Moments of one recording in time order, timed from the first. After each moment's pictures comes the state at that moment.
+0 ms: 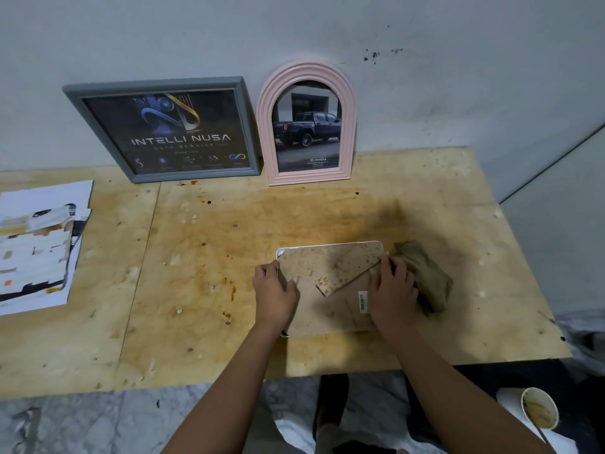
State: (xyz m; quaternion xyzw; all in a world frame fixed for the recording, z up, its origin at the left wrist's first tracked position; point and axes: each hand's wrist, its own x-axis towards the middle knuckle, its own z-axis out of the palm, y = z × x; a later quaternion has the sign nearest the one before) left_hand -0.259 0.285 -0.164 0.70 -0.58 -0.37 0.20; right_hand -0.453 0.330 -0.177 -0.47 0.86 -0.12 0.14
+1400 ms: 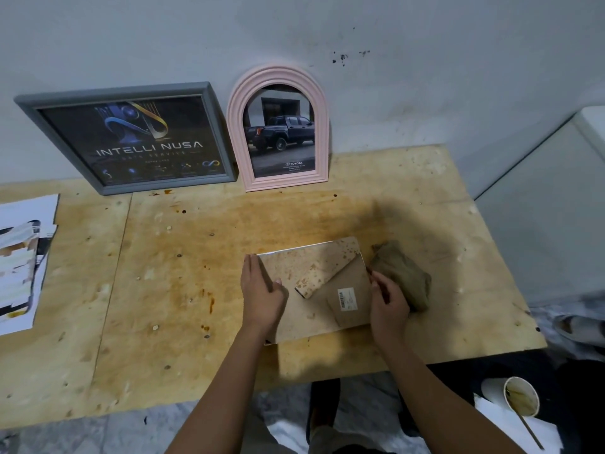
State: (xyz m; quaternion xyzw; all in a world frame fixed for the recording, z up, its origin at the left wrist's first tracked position) left_hand -0.273 0.276 -0.163 0.68 -0.59 -0.38 0.21; right_hand -0.465 0.353 -0.178 -0.24 0.80 -0.47 0.29
